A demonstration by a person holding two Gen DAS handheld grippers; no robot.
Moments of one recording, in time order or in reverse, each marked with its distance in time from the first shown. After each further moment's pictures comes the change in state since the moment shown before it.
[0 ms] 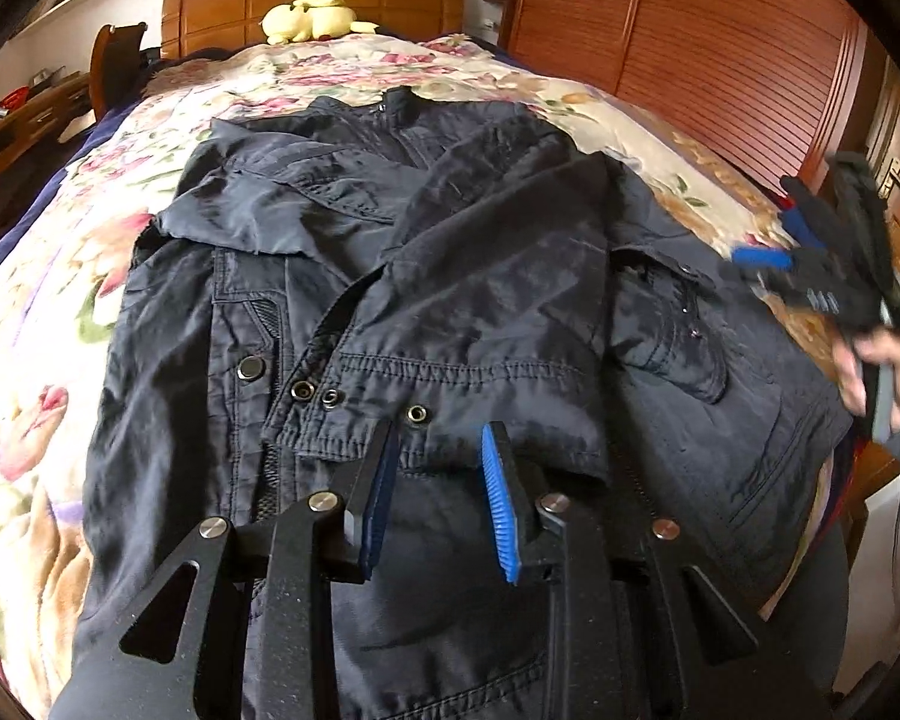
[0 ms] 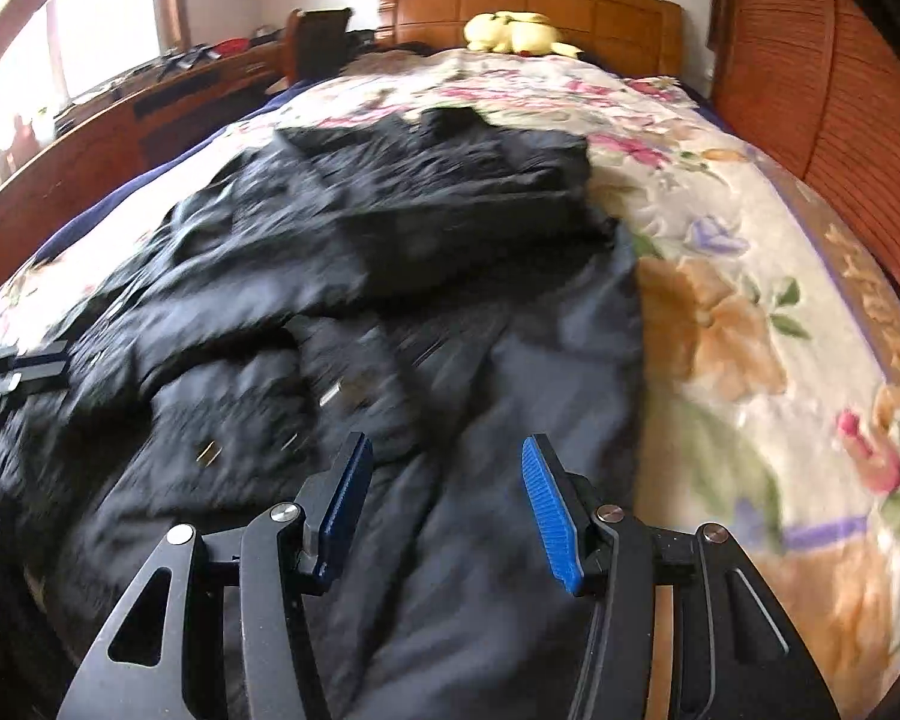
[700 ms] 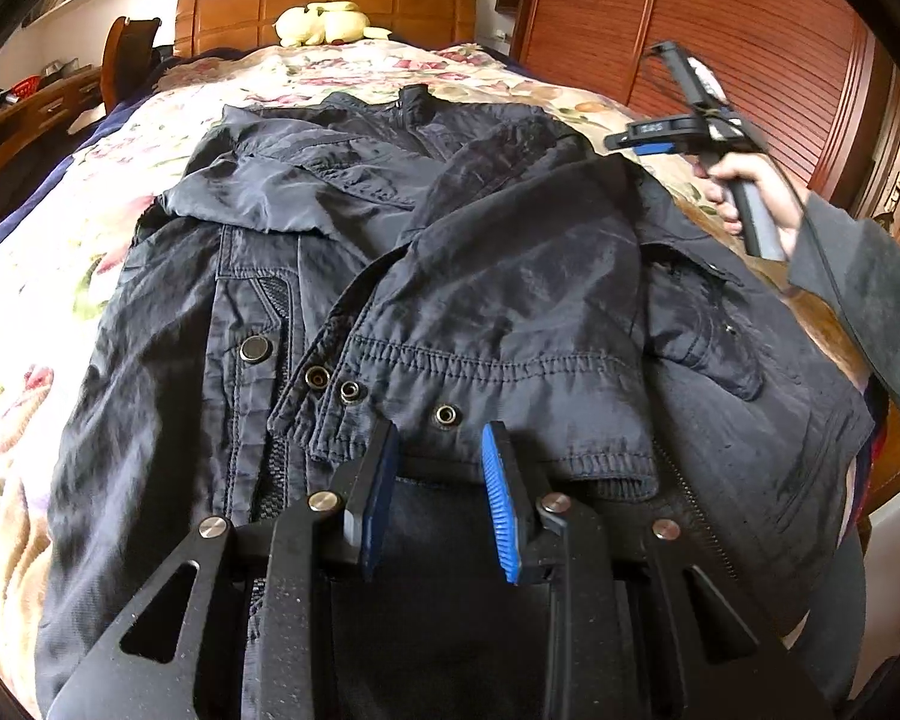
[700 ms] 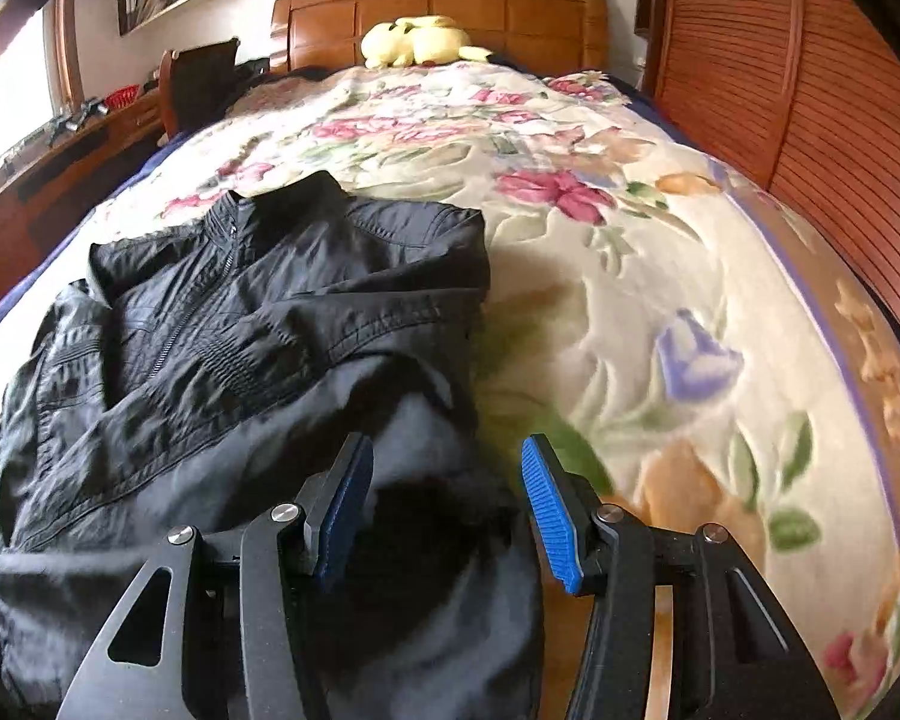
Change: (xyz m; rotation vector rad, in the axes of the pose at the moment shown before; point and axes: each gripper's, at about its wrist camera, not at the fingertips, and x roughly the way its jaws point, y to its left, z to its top) left arm 0.020 0.012 -0.015 -0.031 -0.045 0.001; right arm 0.167 -0.073 0.139 0.128 -0.015 -0.121
